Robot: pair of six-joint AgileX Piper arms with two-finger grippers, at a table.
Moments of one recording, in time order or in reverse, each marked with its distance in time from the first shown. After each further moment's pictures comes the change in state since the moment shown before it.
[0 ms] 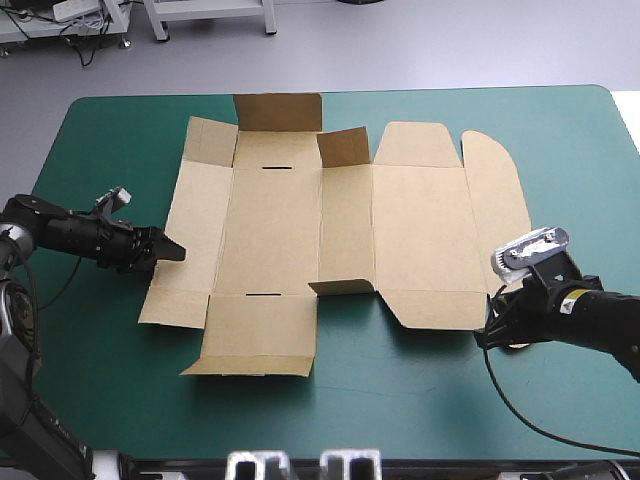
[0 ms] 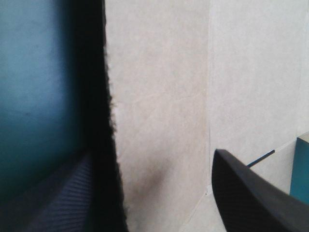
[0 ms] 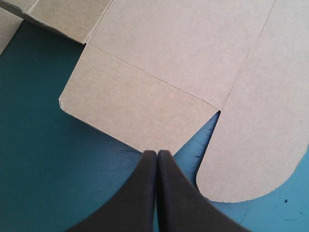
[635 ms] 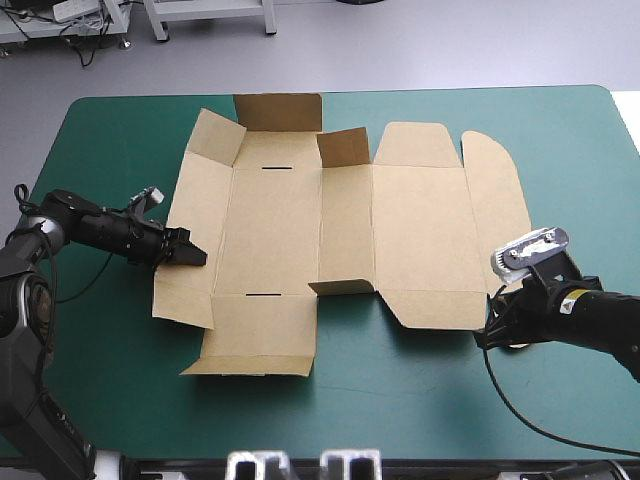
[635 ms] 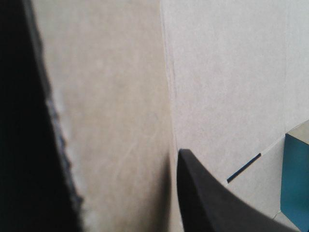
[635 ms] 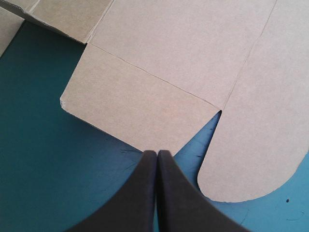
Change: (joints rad) left arm -0.120 0.041 -0.002 -0.042 -0.016 0.011; right arm 0.000 0.000 0.000 0.003 0.002 0.000
